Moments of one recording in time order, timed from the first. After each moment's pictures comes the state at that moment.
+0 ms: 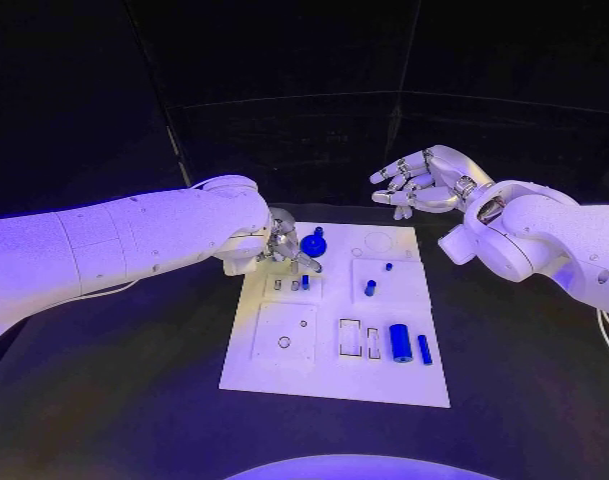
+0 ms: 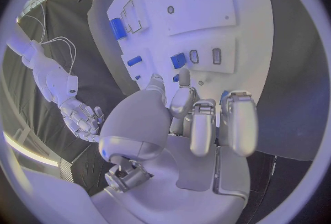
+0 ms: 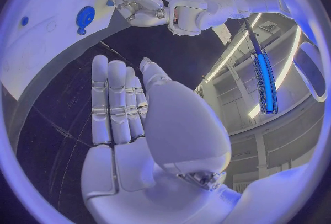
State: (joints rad) left arm 1.40 -0.52 -0.20 1.25 -0.90 0.18 -0.58; left_hand 1.12 0.08 -0.17 0.24 0.05 0.95 0.06 0.49 0.48 1.36 -0.01 1.22 1.14 1.47 -0.08 1.57 1.31 0.06 1.47 0.03 1.43 1.31; right arm 1.29 -0.82 -0.01 1.50 -0.72 -0.34 0.11; right_hand 1.52 -0.06 0.06 0.18 0.28 0.88 0.18 0.18 0.07 0.97 0.09 0.77 0.57 1.28 0.01 0.71 0.84 0.18 1.00 0.12 0.85 0.45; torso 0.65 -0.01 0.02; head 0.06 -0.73
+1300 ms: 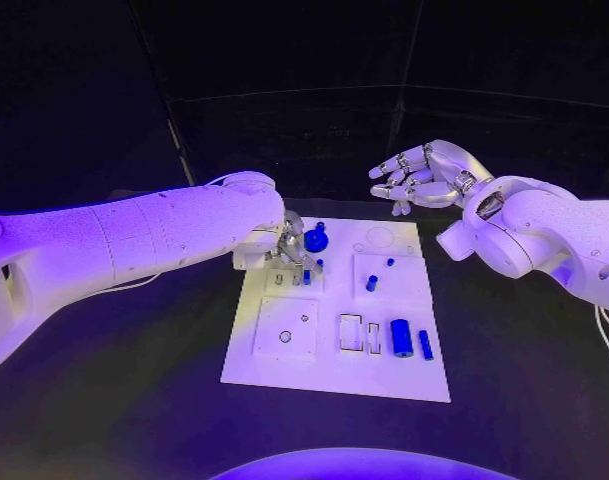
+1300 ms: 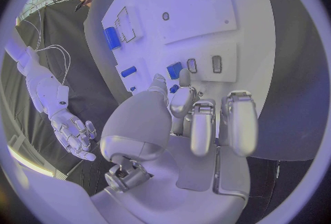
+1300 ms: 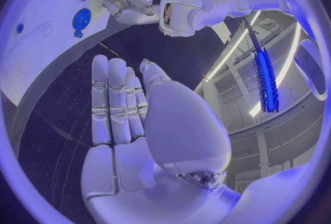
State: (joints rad) left arm 1.38 -0.44 -0.20 1.15 -0.93 0.28 -0.58; left_hand 1.14 0.09 -0.17 0.23 0.05 0.94 0.07 0.50 0.49 1.35 -0.01 1.22 1.13 1.47 -0.07 1.57 1.31 0.06 1.47 0.03 1.43 1.31; right arm 1.29 -0.82 -0.01 1.51 -0.71 -0.34 0.10; right_hand 1.52 -0.06 0.07 0.19 0.31 0.87 0.18 0.20 0.07 0.97 0.09 0.78 0.56 1.30 0.01 0.70 0.80 0.18 1.00 0.12 0.85 0.45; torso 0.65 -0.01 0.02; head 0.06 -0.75
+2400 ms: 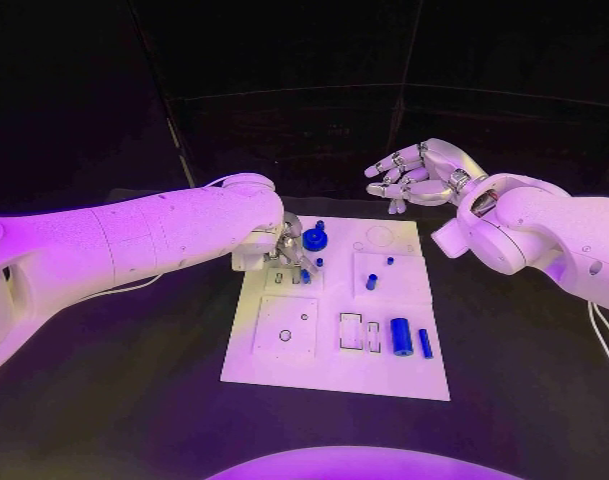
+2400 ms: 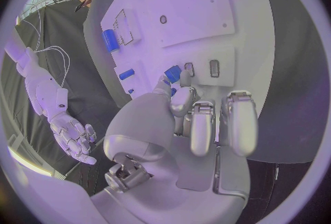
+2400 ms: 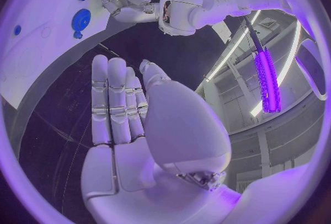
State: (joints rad) left arm 1.37 -0.44 -0.20 1.15 -0.93 0.29 -0.59; left_hand 1.21 0.14 -0.11 0.16 0.05 0.92 0.07 0.52 0.53 1.34 -0.01 1.22 1.13 1.47 -0.07 1.57 1.31 0.06 1.47 0.03 1.43 1.31; right arm 1.29 -0.79 -0.01 1.49 -0.70 -0.33 0.10; right_hand 1.52 -0.06 0.07 0.19 0.33 0.86 0.18 0.20 0.07 0.96 0.09 0.78 0.55 1.30 0.01 0.69 0.79 0.18 1.00 0.12 0.85 0.45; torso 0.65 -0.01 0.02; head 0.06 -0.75
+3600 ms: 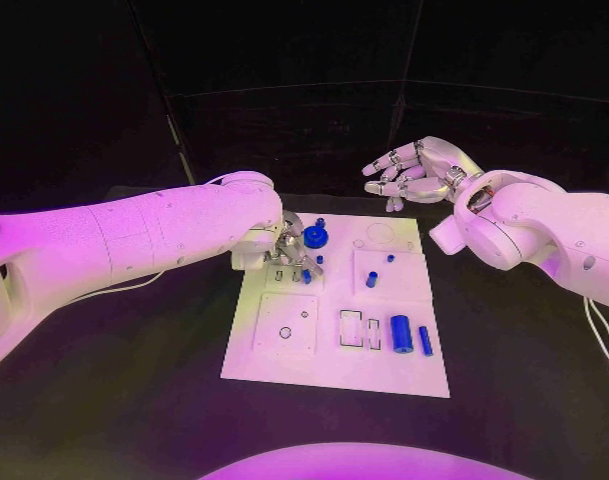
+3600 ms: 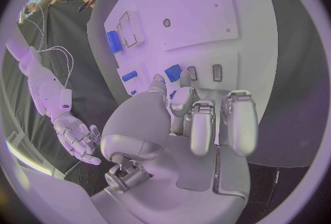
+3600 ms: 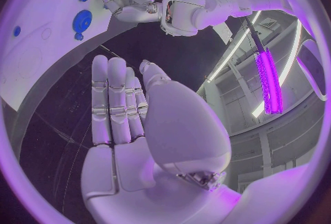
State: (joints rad) left arm 1.37 -0.45 -0.20 1.16 -0.91 0.30 -0.57; left_hand 1.12 0.10 -0.19 0.19 0.05 0.91 0.07 0.52 0.55 1.34 -0.01 1.21 1.13 1.47 -0.07 1.57 1.31 0.06 1.47 0.03 1.43 1.31; right arm 1.29 -0.77 -0.01 1.46 -0.71 -0.32 0.09; right_hand 1.52 -0.06 0.08 0.20 0.33 0.86 0.18 0.21 0.07 0.95 0.09 0.79 0.54 1.30 0.01 0.69 0.78 0.18 0.99 0.12 0.85 0.45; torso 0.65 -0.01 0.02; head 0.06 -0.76
